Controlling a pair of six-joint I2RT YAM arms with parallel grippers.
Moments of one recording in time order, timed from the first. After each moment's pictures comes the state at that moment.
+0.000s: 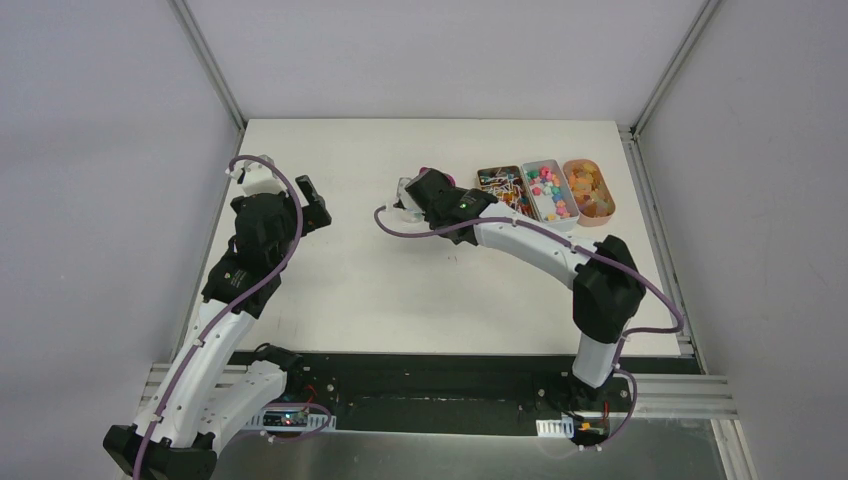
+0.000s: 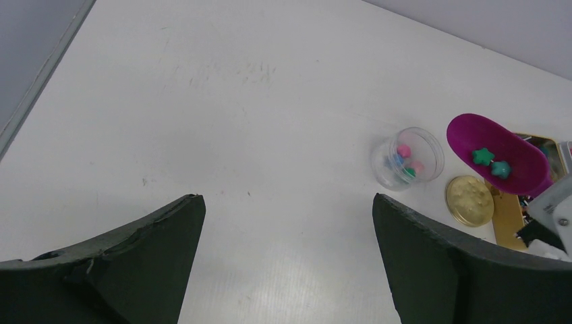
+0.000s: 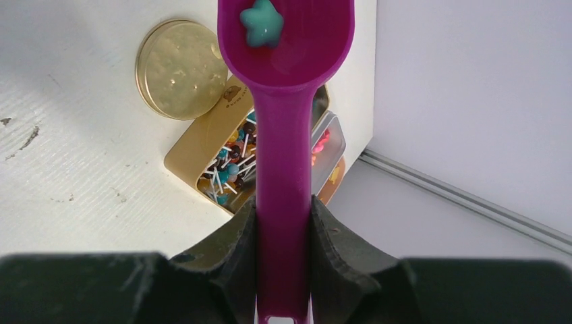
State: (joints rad) left arm -0.32 0.78 0.88 -0.45 -0.39 -0.40; right arm 0.88 1.80 1.52 -0.65 0.68 -0.70
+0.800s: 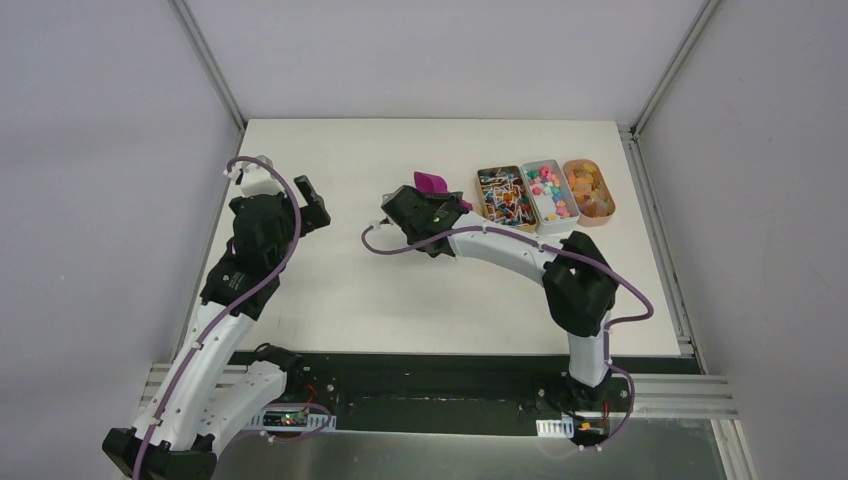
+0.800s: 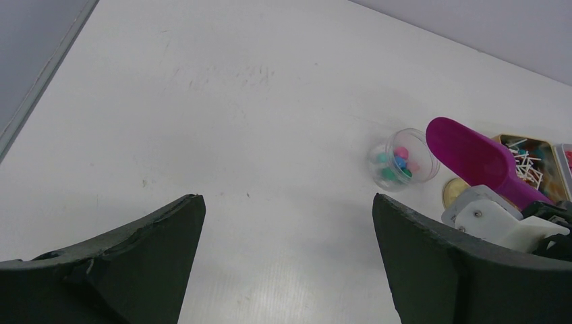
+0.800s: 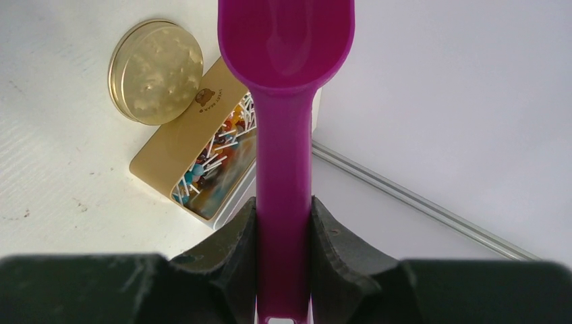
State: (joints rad) left arm -0.32 0.77 0.88 -0.45 -0.40 -0.40; right arm 0.97 1.93 1.54 -0.58 0.90 -0.85
